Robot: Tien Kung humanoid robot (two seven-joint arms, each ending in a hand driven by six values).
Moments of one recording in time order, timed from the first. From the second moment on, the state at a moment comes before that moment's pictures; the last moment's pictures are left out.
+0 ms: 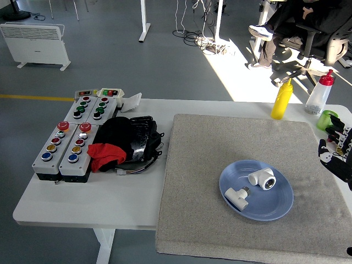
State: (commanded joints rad) left arm -0.21 0.00 -1.72 -0.32 1.62 0.13 0.58; right arm 0.19 -0.27 1.41 1.42 -1.11 -0.27 0.20
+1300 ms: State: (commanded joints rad) left arm -0.23 0.00 -1.70 -0.32 1.59 0.13 0.57; right arm 0.15 -0.25 1.59 1.39 -0.29 -0.22 0.10
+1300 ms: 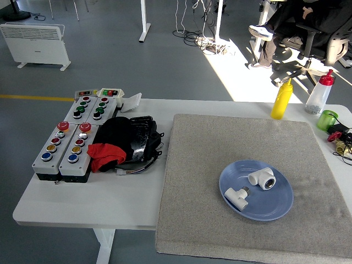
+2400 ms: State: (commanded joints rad) left arm -0.21 0.00 -1.72 -0.32 1.62 0.13 0.58; right arm 0.12 -0.25 1.58 1.37 -0.35 -0.20 0.05
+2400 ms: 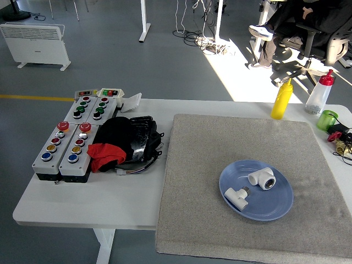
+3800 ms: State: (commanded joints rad) left arm -0.23 0.00 -1.71 -0.31 1.60 0.13 0.57; right arm 0.12 -0.25 1.59 1.36 -0.39 -0.20 0.02
